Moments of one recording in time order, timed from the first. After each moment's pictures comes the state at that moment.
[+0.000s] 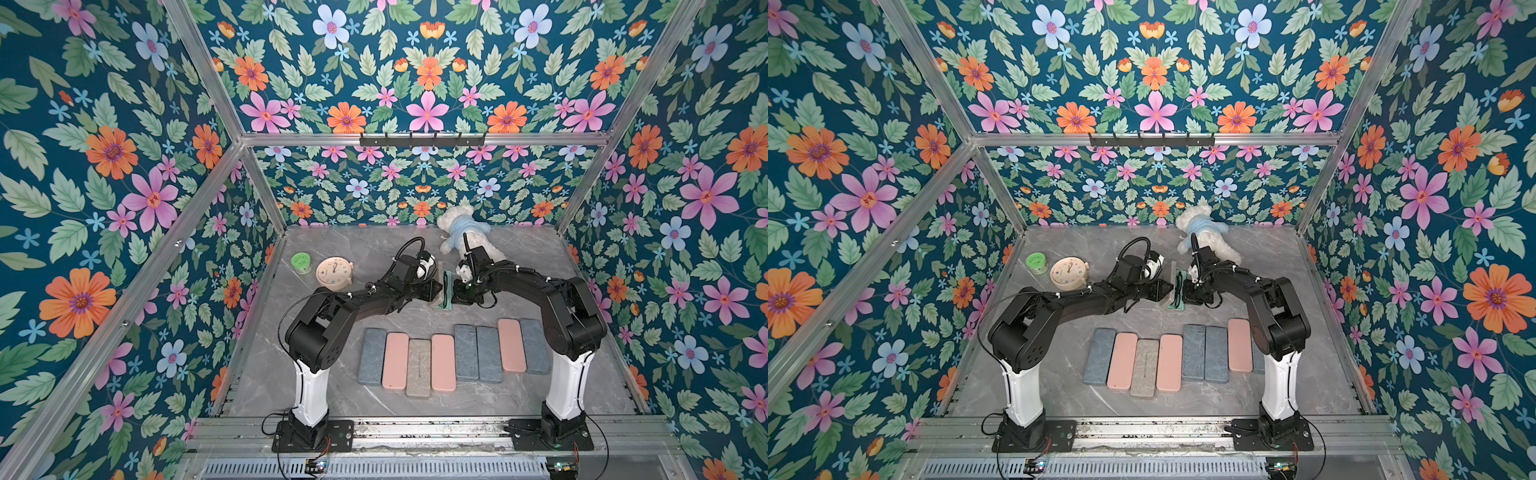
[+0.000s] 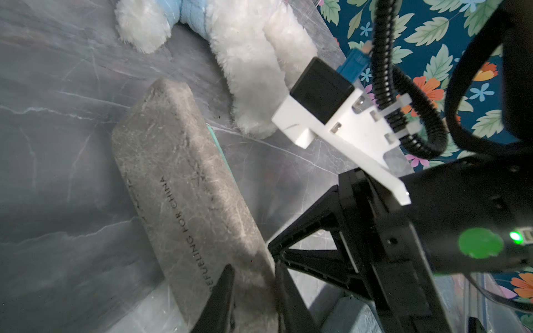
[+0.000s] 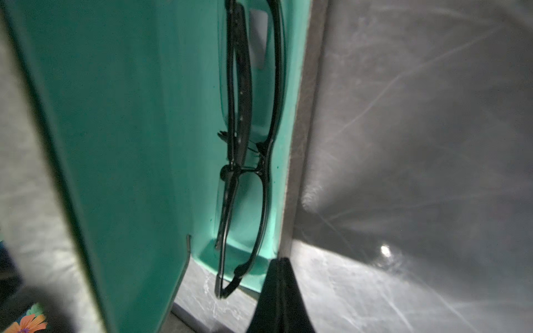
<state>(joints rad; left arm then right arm) -0.66 1.96 1.17 0.18 0.35 -0.39 0.36 1.98 1.33 -0.56 -0.37 0.42</state>
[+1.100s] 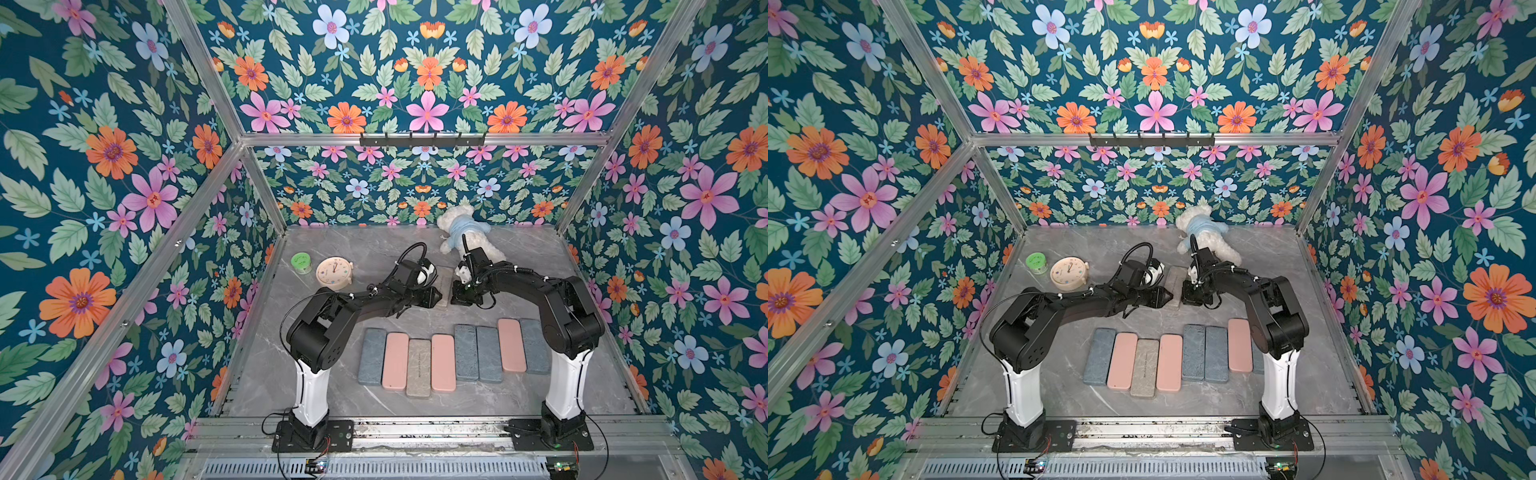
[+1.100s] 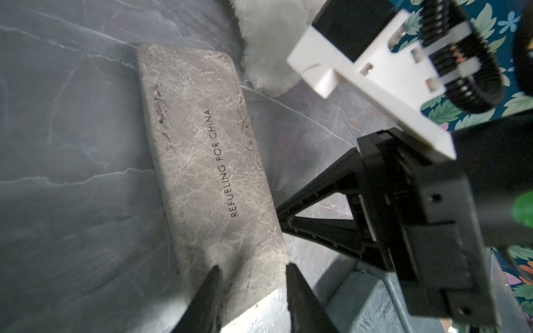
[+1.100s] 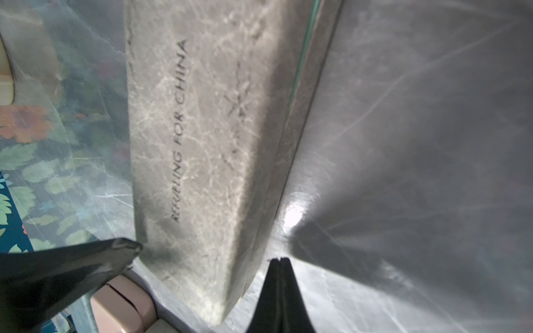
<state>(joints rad) -0.66 1.95 1.15 0.11 0.35 -0.40 0.36 1.99 1.33 -0.55 -0.36 0.42</state>
